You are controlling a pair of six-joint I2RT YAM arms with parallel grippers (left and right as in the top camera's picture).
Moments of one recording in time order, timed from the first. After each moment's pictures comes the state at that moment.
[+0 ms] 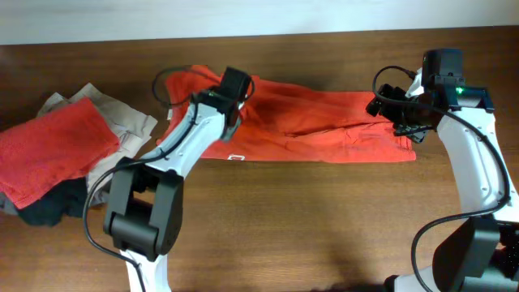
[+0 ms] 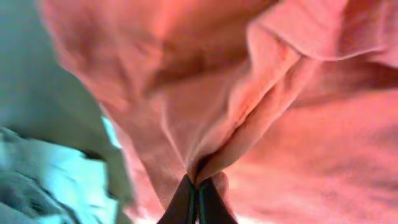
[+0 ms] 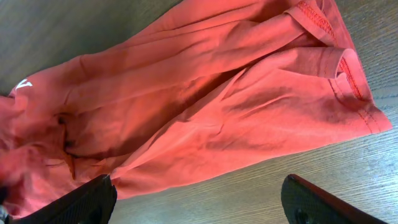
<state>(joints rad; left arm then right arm) -0.41 2.06 1.58 -0.76 -0.43 0.26 -0.14 1.67 1.44 -0.94 -0.23 0.43</state>
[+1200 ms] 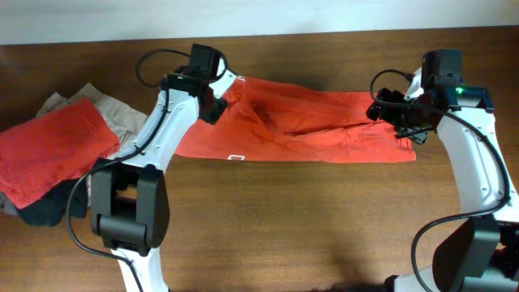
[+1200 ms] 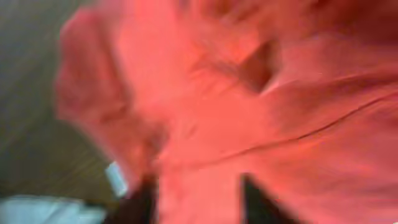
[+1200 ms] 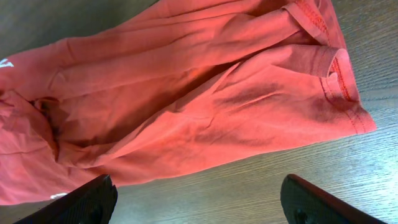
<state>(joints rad) -0.28 2.06 1.68 -0.74 -0.12 0.40 -0.14 1.67 1.44 -0.97 -0.22 0.35</state>
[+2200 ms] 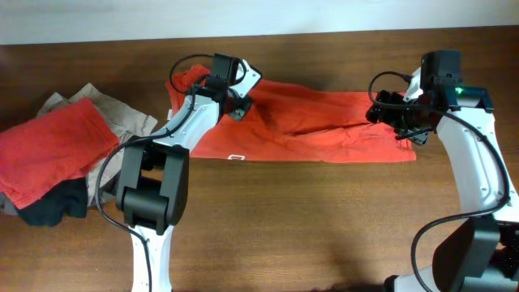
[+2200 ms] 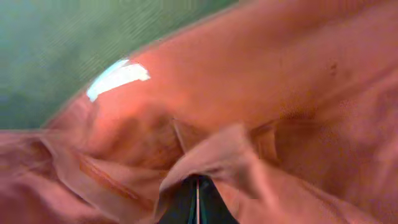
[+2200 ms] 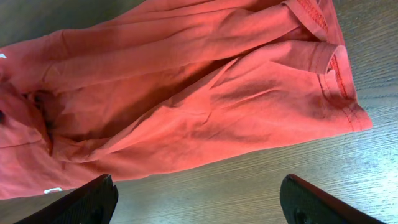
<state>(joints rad) -0.33 2.25 1.68 -0.37 0.08 0.36 -0.14 1.67 1.44 -0.99 -0.21 0.33</state>
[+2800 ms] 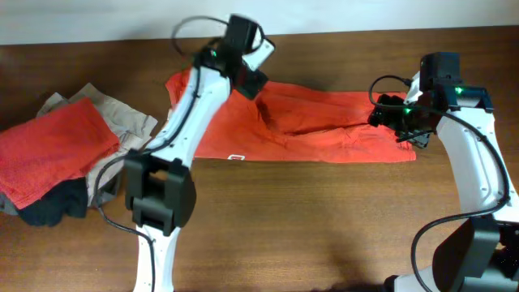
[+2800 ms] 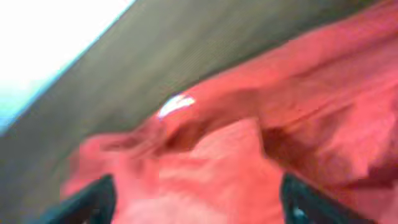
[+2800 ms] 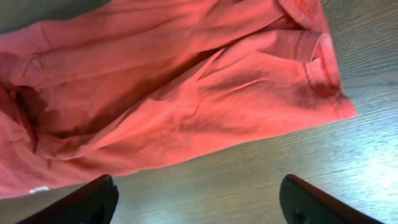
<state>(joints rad) -0.39 2.27 2.21 -0.97 -0.11 0.35 -0.14 1.67 1.44 -1.02 -0.18 0.33</state>
